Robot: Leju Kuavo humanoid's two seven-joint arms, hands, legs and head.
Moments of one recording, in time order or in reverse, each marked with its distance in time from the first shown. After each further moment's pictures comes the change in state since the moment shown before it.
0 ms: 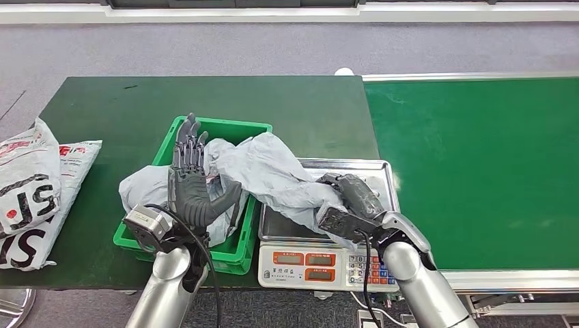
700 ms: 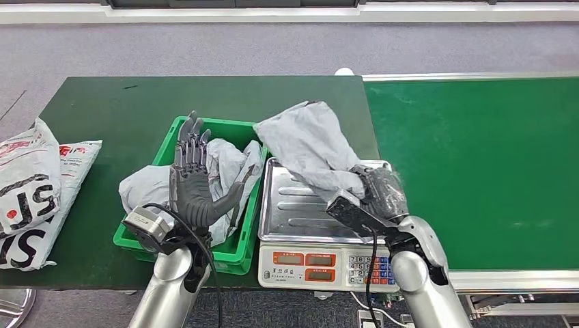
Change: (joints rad) left arm 0.004 -0.019 0.000 -0.020 -0.018 -0.025 0.001; right arm 0.097 0.064 -0.144 -0.126 0.266 -0.096 0.147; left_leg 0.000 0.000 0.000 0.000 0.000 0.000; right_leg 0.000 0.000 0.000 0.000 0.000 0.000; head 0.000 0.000
